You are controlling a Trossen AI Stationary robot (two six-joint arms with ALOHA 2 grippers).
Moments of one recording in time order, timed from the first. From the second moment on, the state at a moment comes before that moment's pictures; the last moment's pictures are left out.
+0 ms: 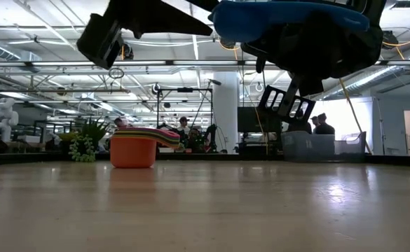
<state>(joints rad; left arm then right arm) -0.54 1.74 1.05 0.19 -0.67 1.35 0.09 1.83 0.68 0.97 -1.13 0.98</state>
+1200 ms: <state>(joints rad) -0.54 1.73 1.05 0.18 -0.75 1.17 0.06 1.82 0.68 0.95 -1.01 0.98</state>
